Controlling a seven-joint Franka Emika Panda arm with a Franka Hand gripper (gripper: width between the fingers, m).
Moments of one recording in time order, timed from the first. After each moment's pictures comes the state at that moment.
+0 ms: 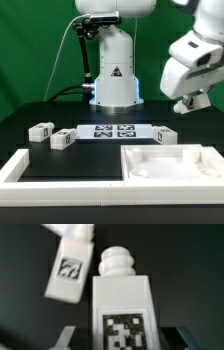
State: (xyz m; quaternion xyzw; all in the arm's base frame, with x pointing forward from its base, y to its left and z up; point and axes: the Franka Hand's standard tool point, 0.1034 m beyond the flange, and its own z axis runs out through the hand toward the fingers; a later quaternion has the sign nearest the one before) arm 0.422 0.143 0.101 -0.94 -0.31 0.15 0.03
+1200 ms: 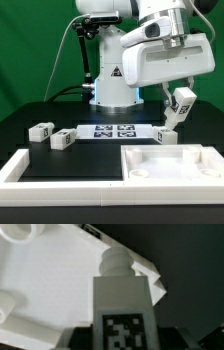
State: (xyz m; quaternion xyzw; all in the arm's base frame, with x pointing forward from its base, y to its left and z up) arm 0.495 0.094 0.113 -0.95 -0.27 -0.12 0.06
